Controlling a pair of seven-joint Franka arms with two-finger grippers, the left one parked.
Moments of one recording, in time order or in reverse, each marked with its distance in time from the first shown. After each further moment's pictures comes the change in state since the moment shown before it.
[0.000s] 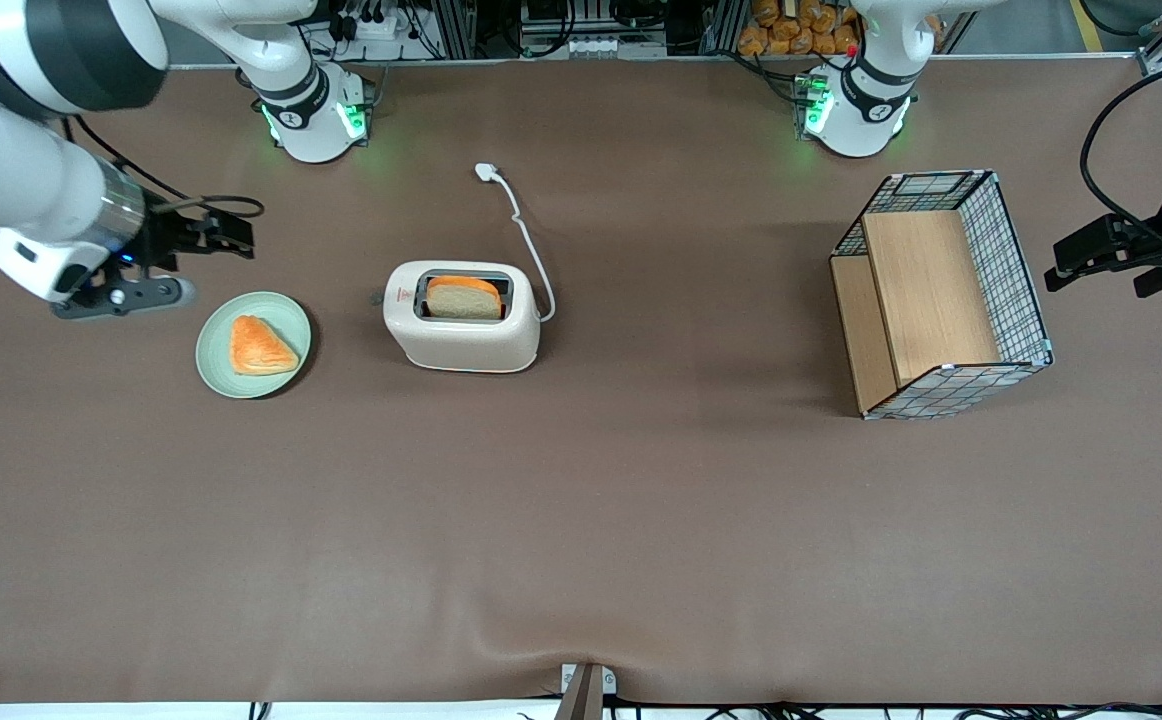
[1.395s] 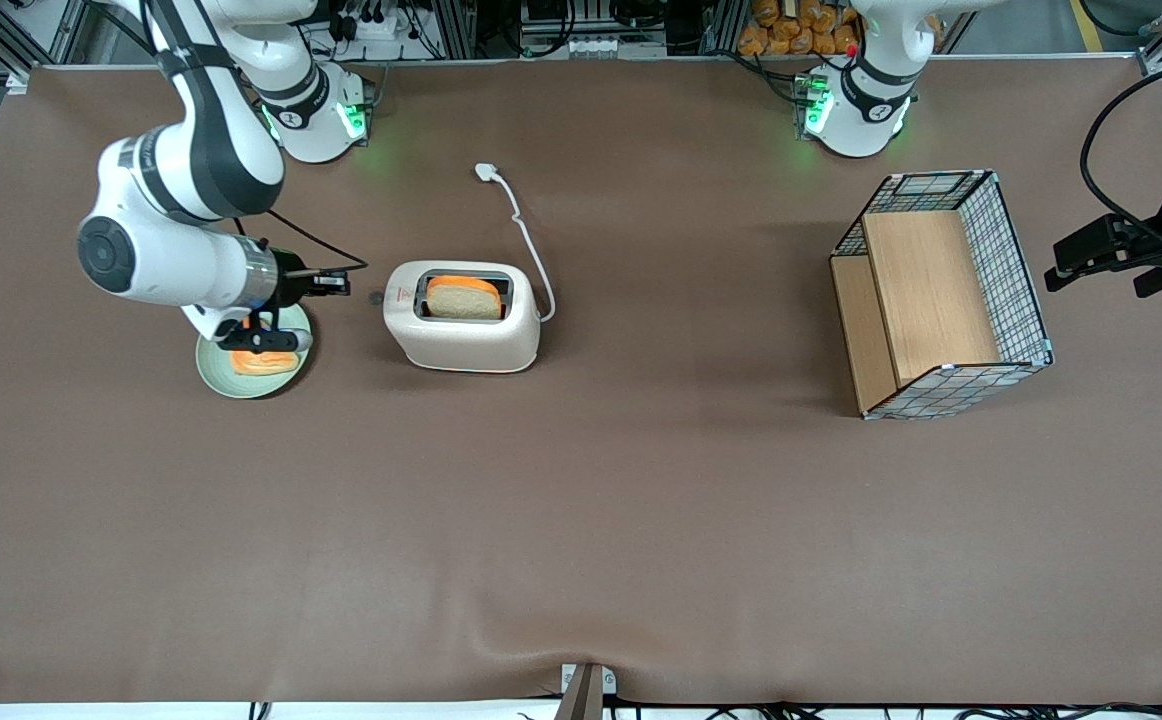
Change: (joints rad) arm -0.003 0.073 0.064 -0.388 0.260 0.409 0.101
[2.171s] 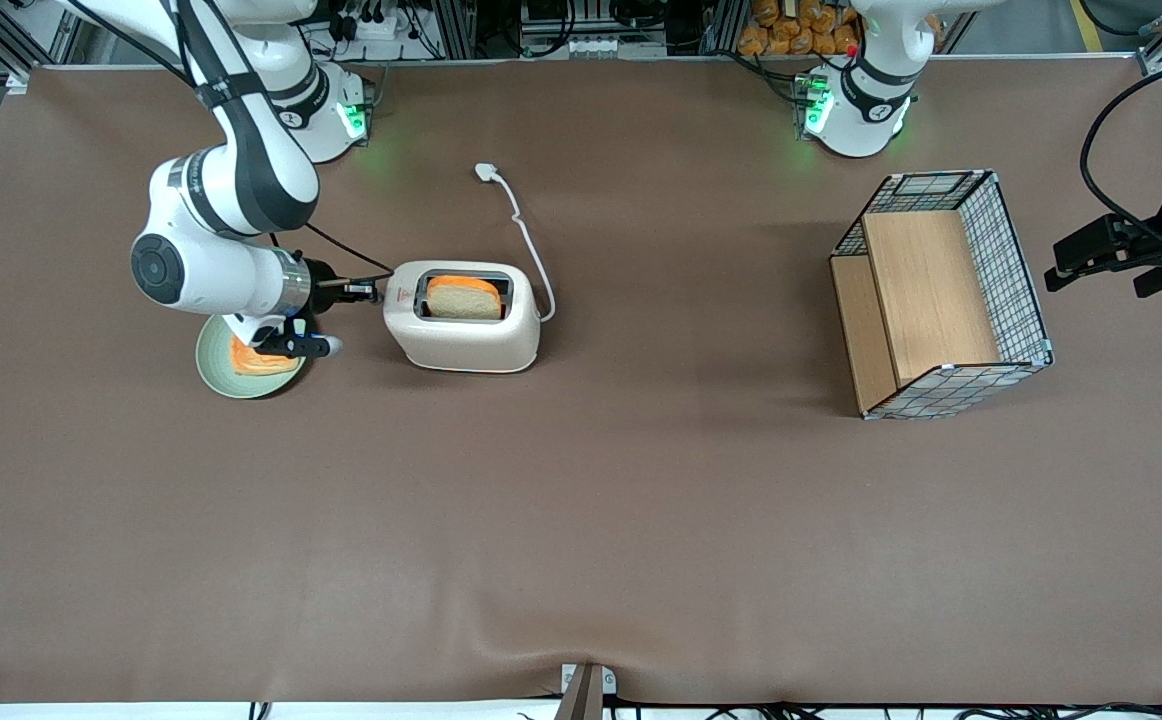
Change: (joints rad) arm 0.000 0.048 0.029 -0.050 0.026 0.094 0.000
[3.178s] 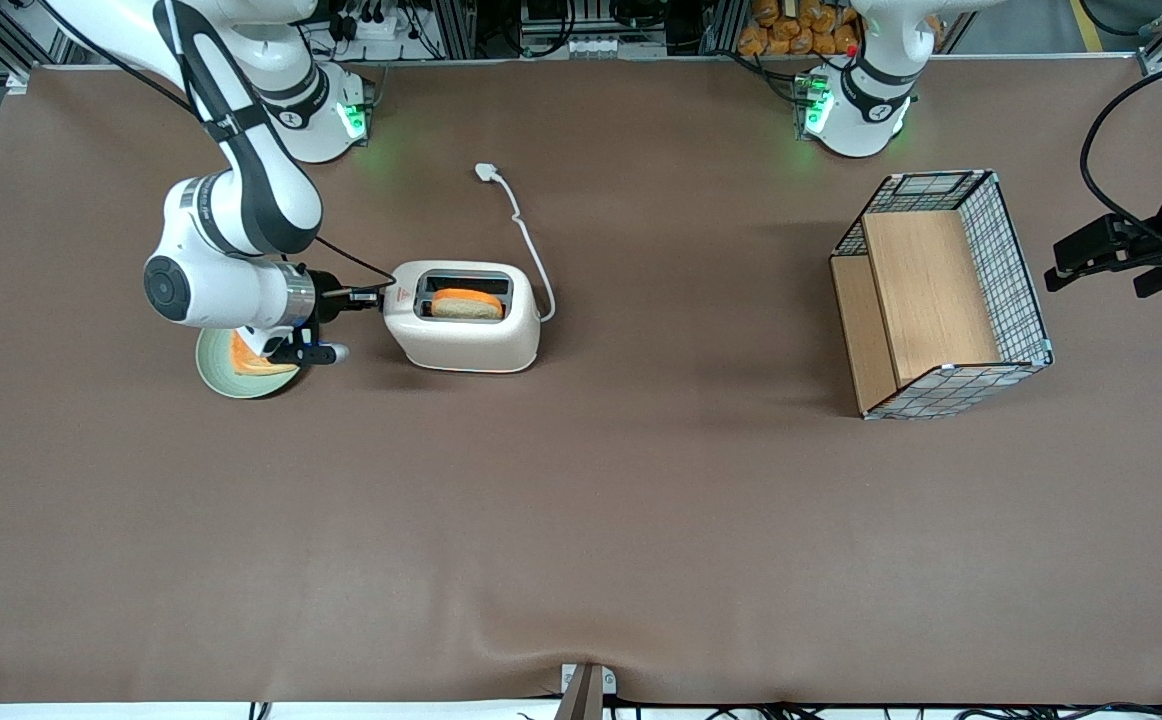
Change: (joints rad) arm -0.013 0.054 -0.003 -0.041 0.063 0.079 -0.124
